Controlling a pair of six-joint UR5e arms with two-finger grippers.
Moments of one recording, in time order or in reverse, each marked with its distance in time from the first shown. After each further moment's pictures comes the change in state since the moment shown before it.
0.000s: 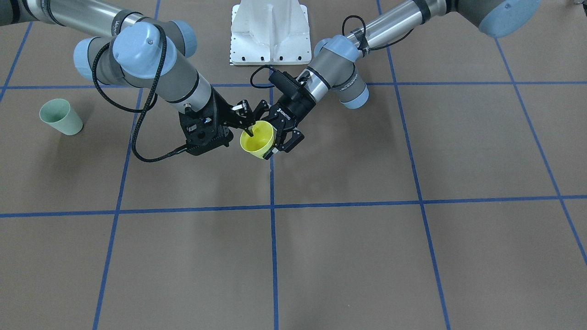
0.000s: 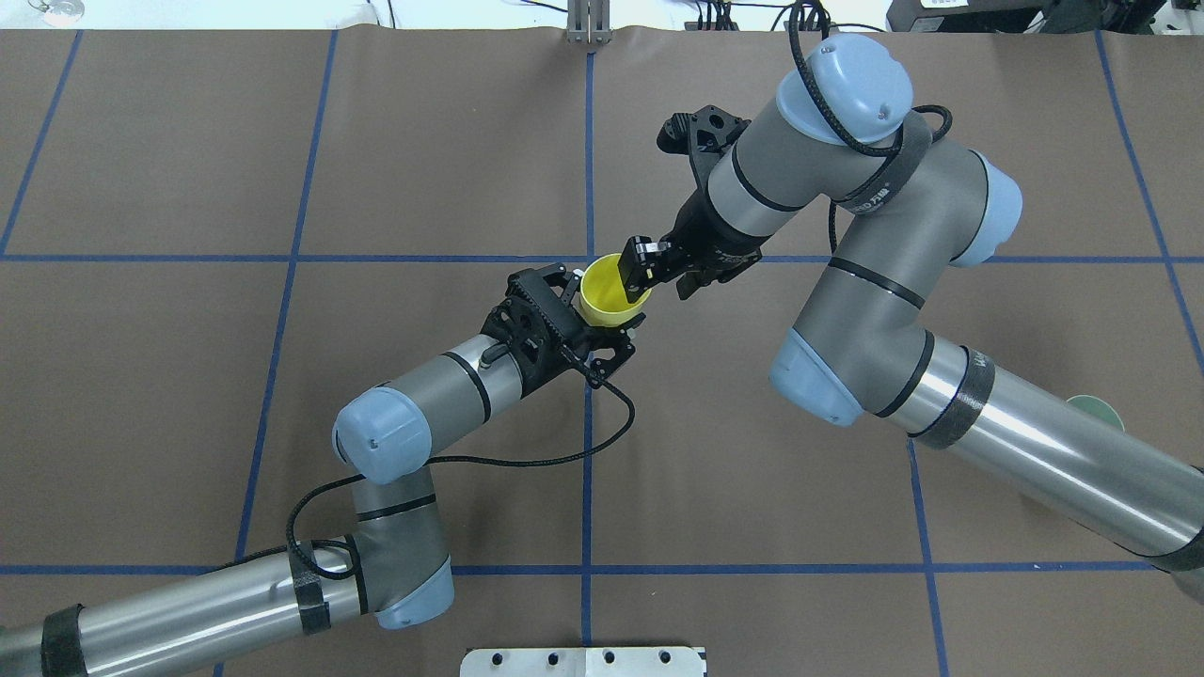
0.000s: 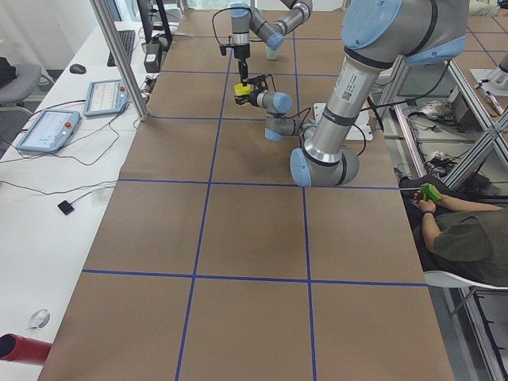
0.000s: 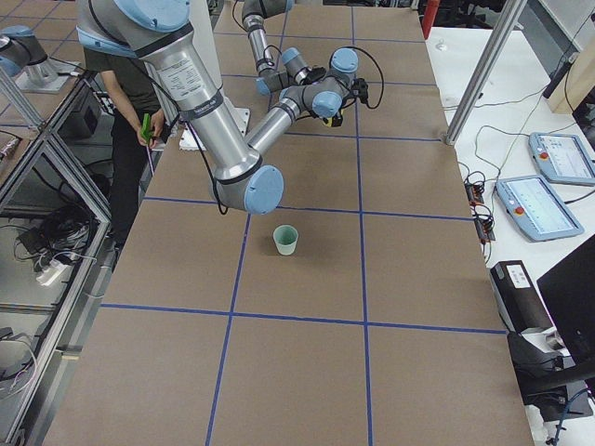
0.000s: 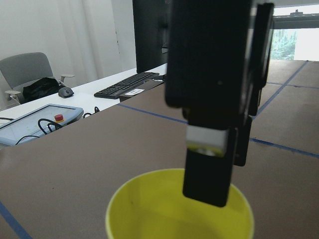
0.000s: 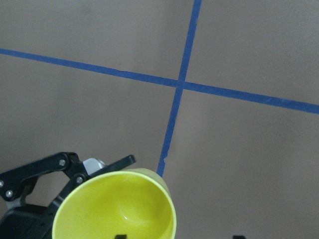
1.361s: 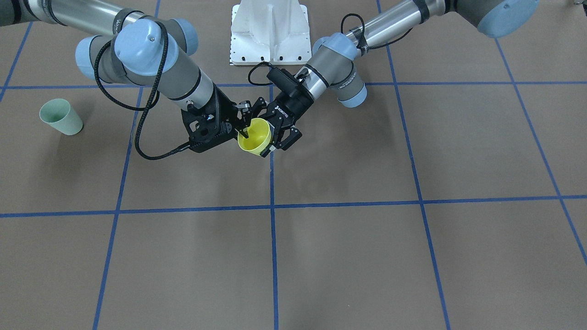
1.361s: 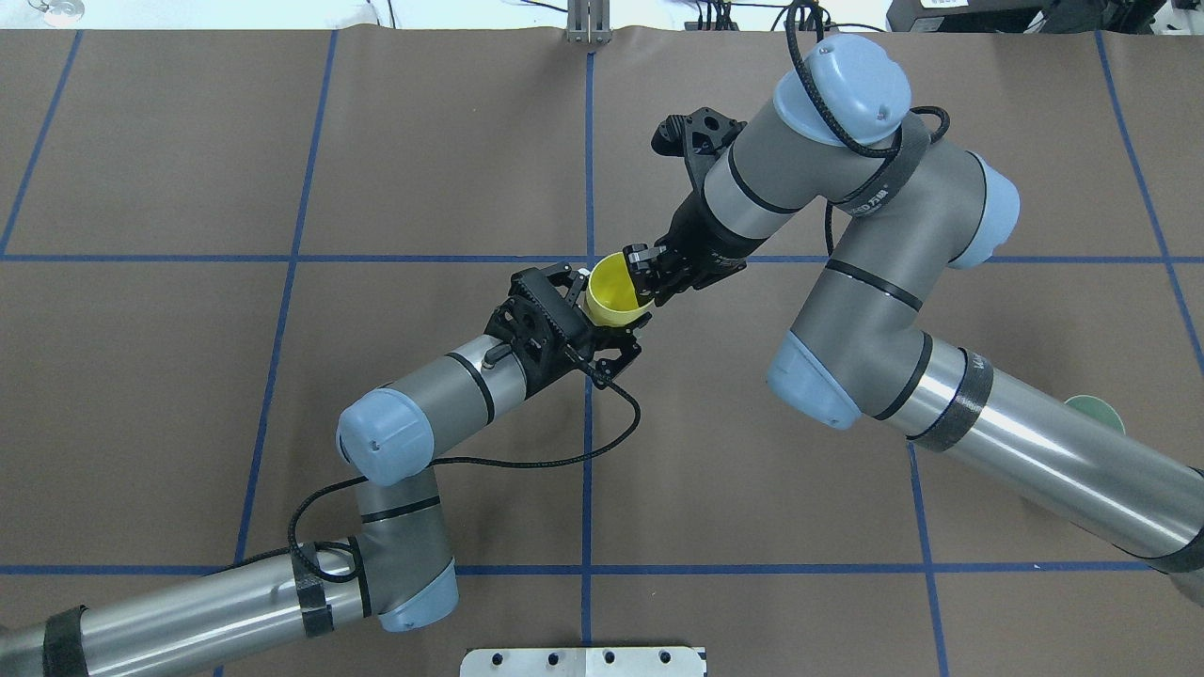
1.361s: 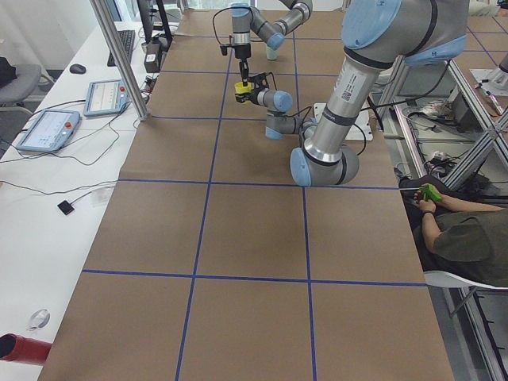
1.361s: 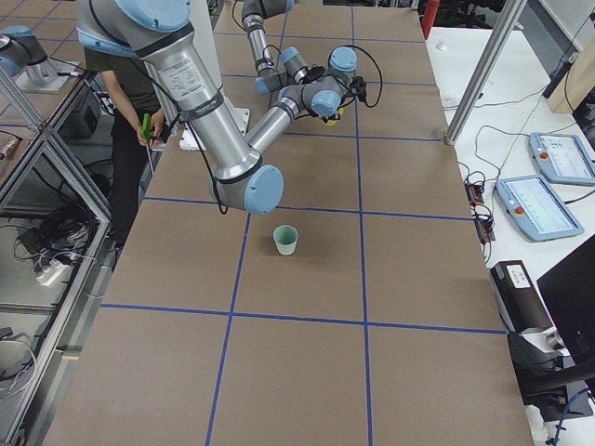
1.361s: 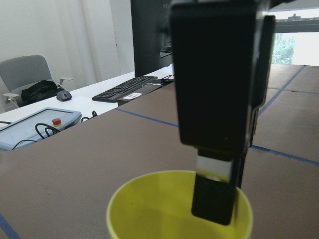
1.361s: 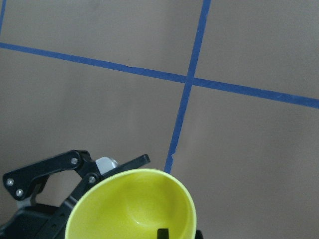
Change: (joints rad) left arm 0.003 -0.004 -0.016 -0.003 0.011 -0.008; right arm -0.003 0.003 0.007 0.005 0.019 0.001
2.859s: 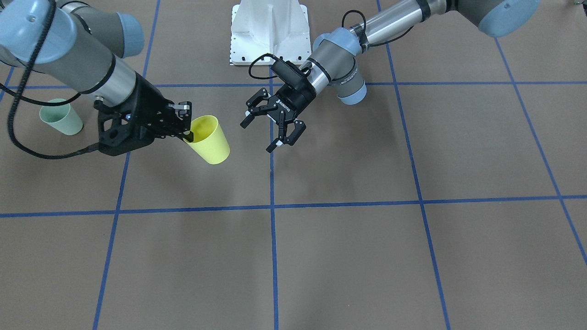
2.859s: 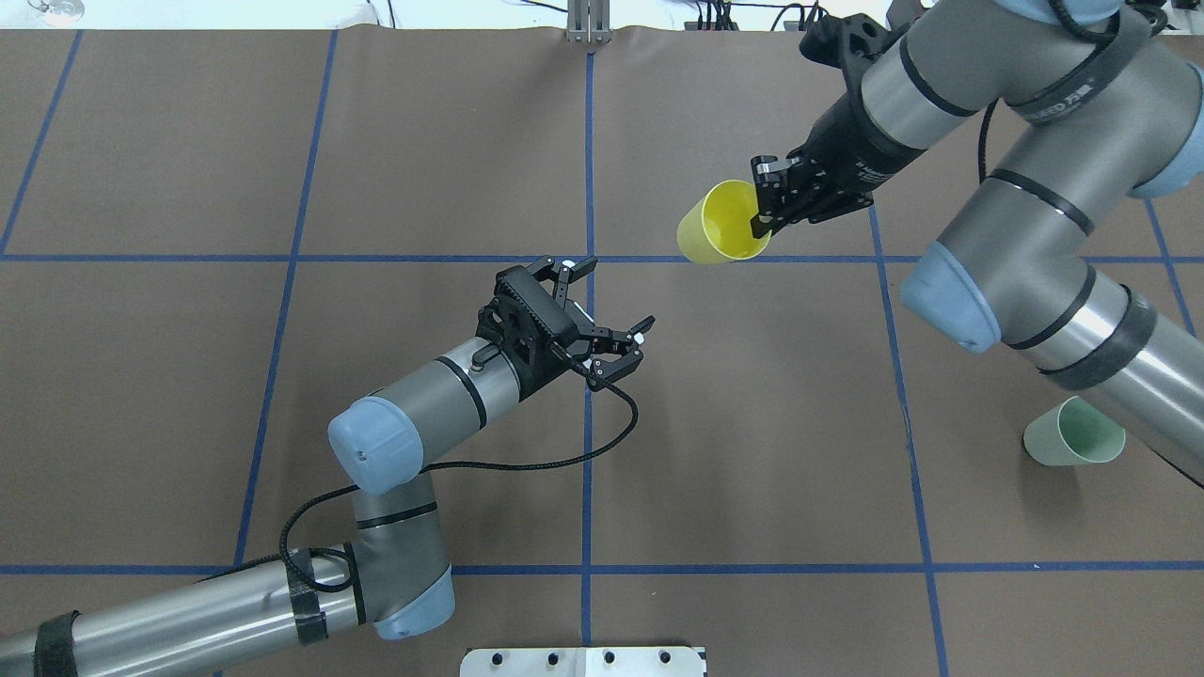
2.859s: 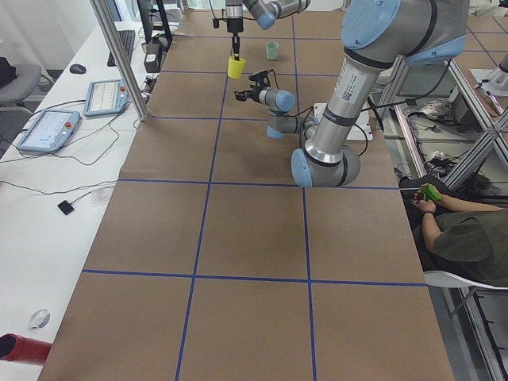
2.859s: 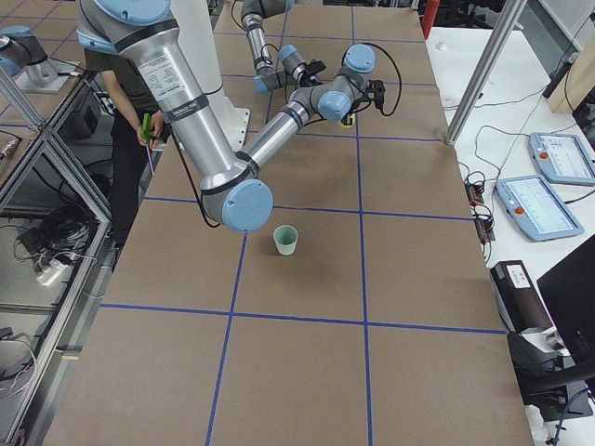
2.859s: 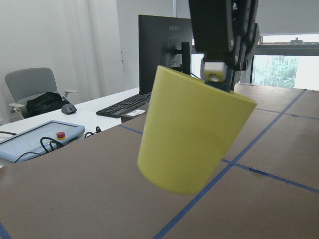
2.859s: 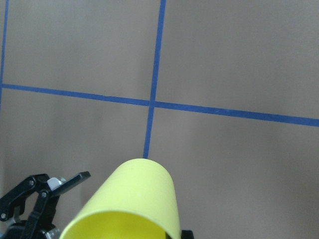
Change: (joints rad) left arm 0.007 0.012 -0.022 -0.036 0.025 -0.050; right arm 0.215 -0.153 0.160 -0.103 0.128 0.024
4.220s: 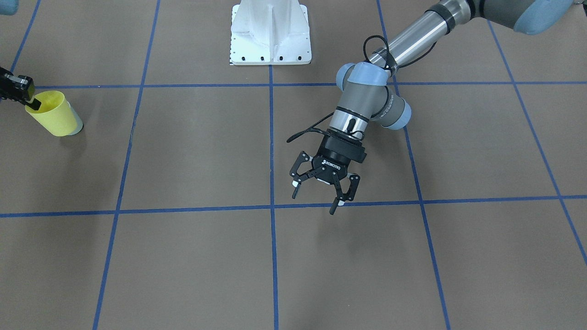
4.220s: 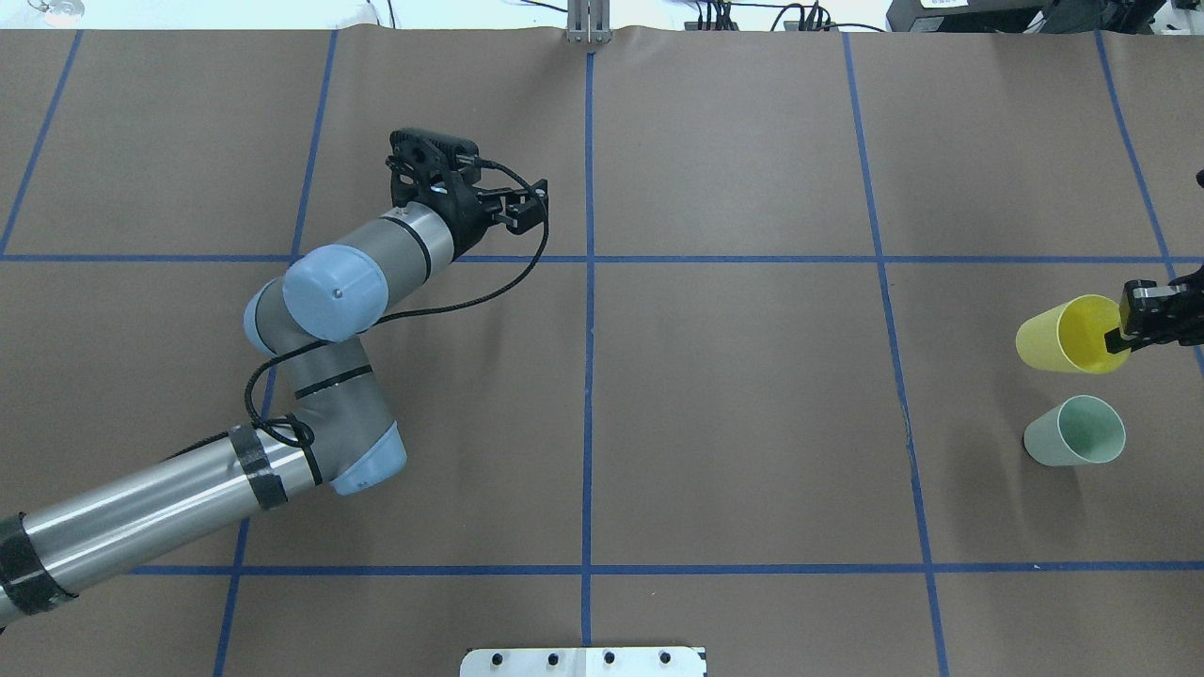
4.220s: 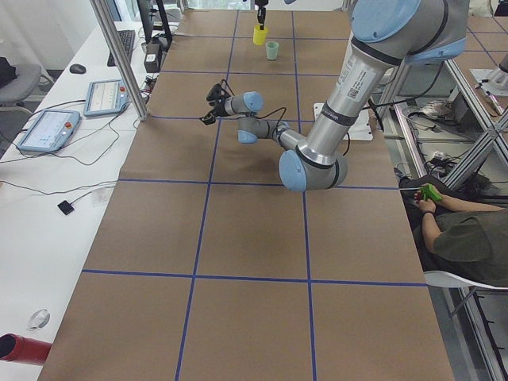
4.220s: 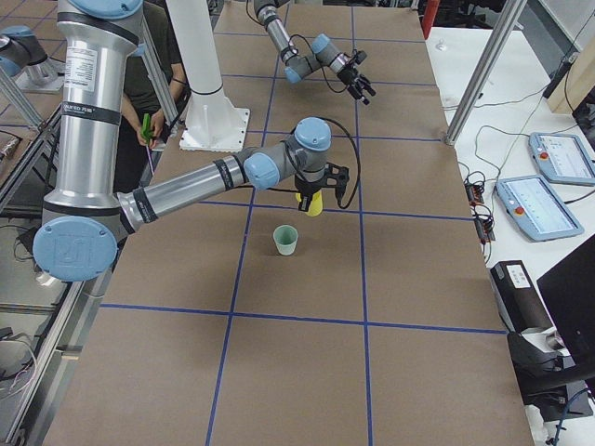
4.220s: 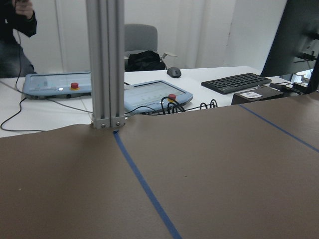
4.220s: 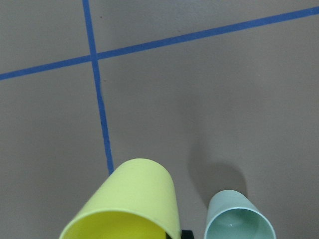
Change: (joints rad) left arm -0.253 0.015 0.049 0.334 -0.107 -0.576; right arm 0.205 -0.656 0.276 -0.077 -0.011 -0.253
